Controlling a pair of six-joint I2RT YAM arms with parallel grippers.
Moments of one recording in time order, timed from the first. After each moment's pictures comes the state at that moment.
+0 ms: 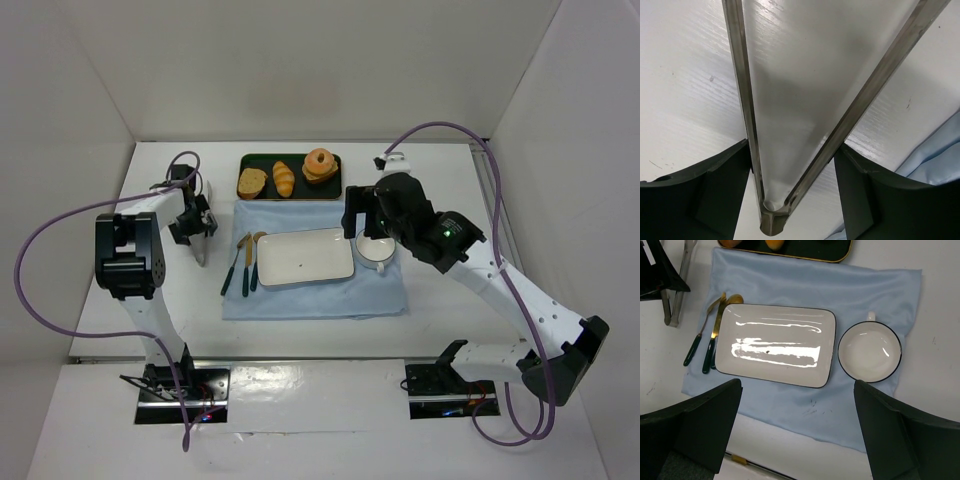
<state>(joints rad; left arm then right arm) 0.08 1.93 1.31 -0.59 -0.15 -0.42 0.73 1.20 1.30 -0.69 0.30 0.46</state>
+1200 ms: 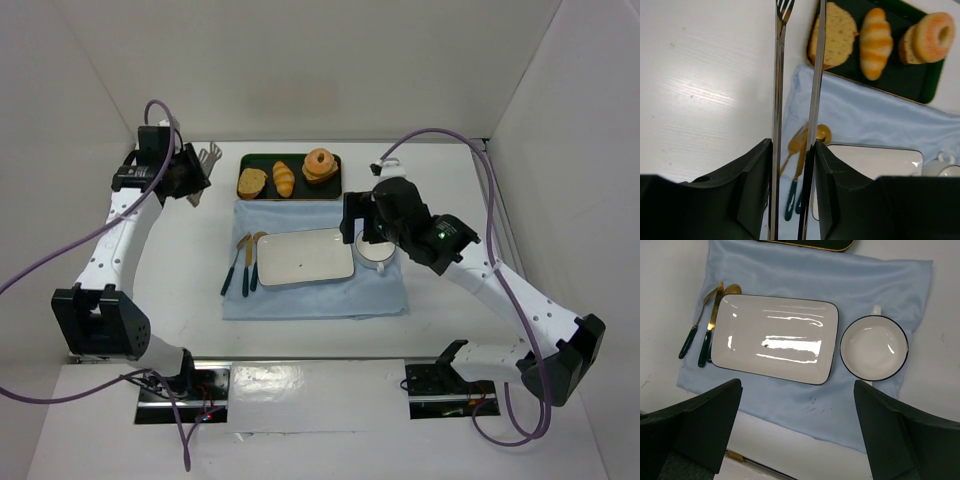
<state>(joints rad) 0.02 1.48 1.44 -0.70 0.01 -0.40 0.71 1.20 1.24 -0.66 0.26 0.45</state>
